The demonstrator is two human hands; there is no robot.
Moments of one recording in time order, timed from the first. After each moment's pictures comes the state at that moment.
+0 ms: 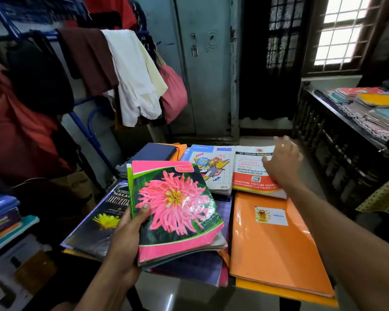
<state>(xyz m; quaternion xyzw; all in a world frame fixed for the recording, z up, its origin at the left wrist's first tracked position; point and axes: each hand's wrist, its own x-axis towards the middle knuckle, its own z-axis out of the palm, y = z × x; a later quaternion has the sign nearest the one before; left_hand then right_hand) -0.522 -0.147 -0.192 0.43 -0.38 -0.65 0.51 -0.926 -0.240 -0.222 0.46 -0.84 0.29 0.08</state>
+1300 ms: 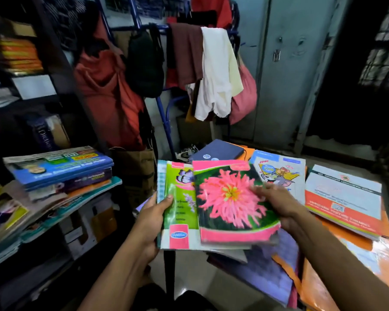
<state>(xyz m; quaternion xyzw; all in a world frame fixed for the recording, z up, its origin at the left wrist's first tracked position) -0.416 -0.168 -0.200 0.48 -0.32 -0.59 0.56 -0.702 -0.231 -0.205 0.38 -0.49 0.48 -0.61</state>
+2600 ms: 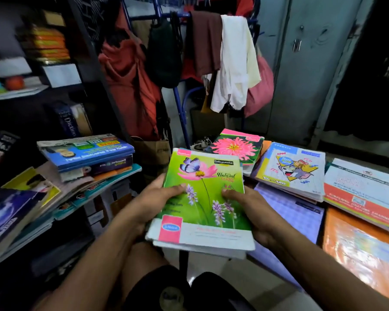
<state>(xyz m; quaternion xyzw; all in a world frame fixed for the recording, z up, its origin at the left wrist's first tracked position) -0.367 -0.150 -0.167 0.53 -0.44 -0.56 0.45 -0.594 -0.167 -0.200 0.42 -0.43 0.44 -0.67</state>
